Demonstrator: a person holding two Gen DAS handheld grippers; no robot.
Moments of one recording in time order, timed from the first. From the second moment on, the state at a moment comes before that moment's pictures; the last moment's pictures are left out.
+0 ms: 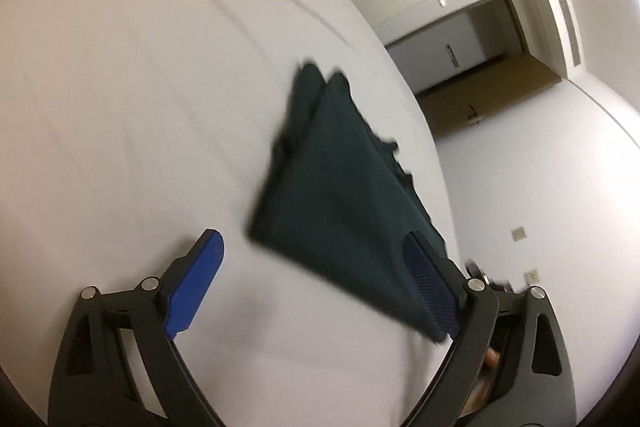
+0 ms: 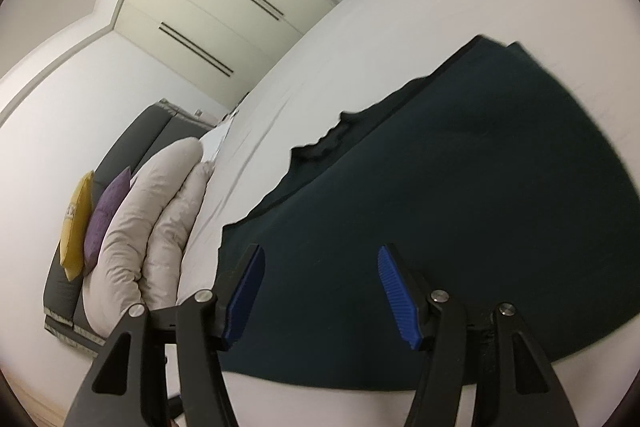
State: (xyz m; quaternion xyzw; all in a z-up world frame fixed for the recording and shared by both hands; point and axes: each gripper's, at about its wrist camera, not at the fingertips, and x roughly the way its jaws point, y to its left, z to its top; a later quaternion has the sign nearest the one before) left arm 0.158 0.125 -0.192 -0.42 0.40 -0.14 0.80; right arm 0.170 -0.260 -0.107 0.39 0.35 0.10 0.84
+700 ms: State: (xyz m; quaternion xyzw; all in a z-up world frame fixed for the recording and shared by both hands) left arm 0.217 0.089 -0.235 -0.57 0.38 -0.13 0.71; right arm 0.210 -0.229 -0.110 0.42 0.37 0.15 0.82
